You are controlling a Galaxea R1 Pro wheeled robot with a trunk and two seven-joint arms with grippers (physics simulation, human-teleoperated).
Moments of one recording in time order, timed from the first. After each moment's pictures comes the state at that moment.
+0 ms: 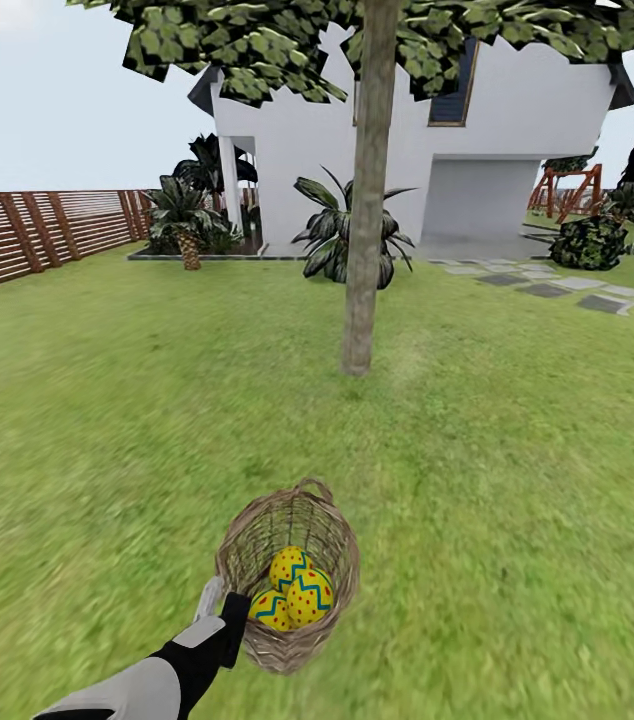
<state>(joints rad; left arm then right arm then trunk) -0.68 -0.13 0.07 -0.07 1.27 -0.08 0.07 -0.30 -0.14 -0.28 0.03 0.38 -0.09 0.26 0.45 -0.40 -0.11</state>
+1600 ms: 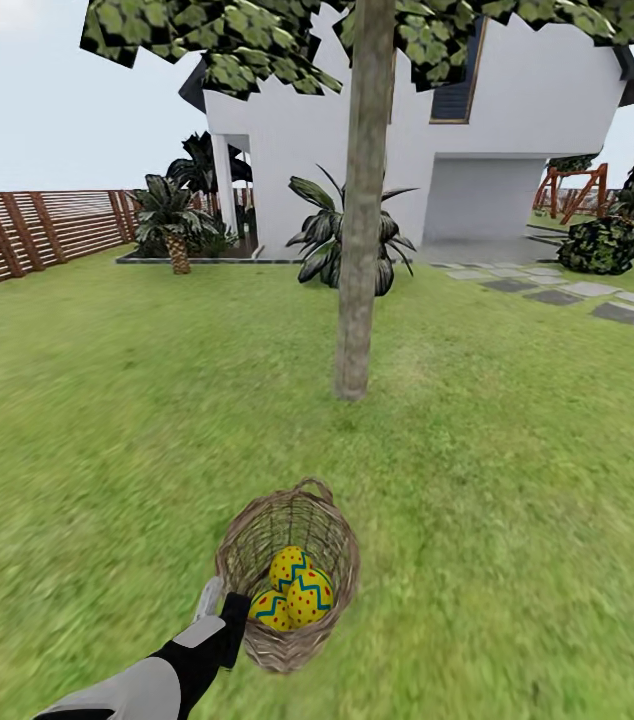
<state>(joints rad) -0.68 -0.13 0.07 -0.07 1.27 -0.08 0.07 -0.29 -0.13 -0.28 0.06 0.38 -0.08 0.27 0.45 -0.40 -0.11</state>
